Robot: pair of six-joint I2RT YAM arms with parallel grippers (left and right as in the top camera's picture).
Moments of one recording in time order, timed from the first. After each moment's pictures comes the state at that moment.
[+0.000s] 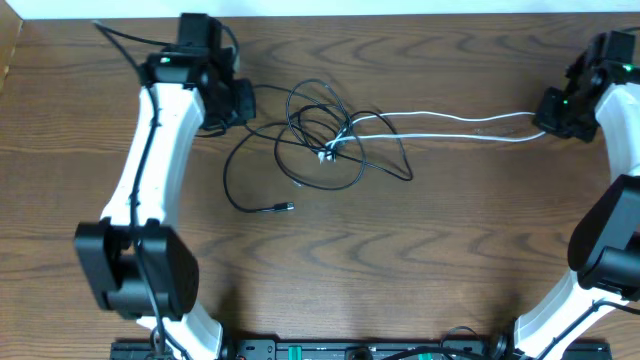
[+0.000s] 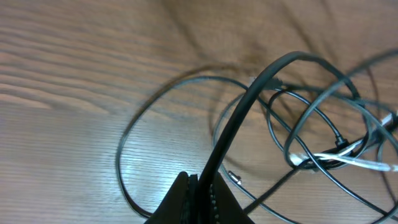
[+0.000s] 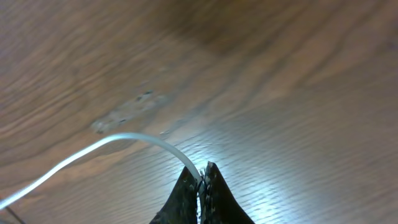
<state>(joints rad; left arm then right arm) -0.05 1.81 1.68 -1.07 0.14 -0.22 -0.30 1.98 1.63 -0.95 -0.06 0.19</state>
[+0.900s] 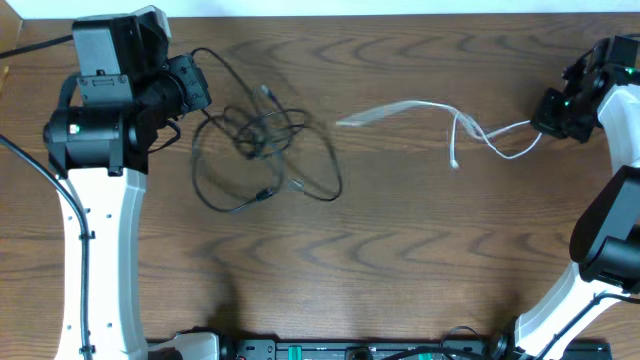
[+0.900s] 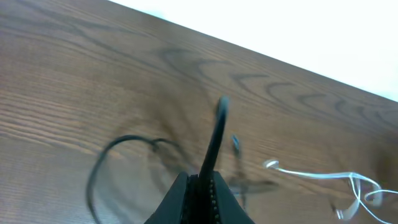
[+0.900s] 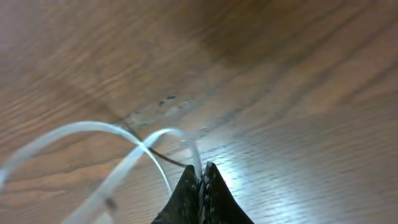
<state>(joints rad) 0.03 1.44 1.68 -0.99 0.16 -0.30 -0.31 2.02 1.63 -0.90 -0.19 0.15</state>
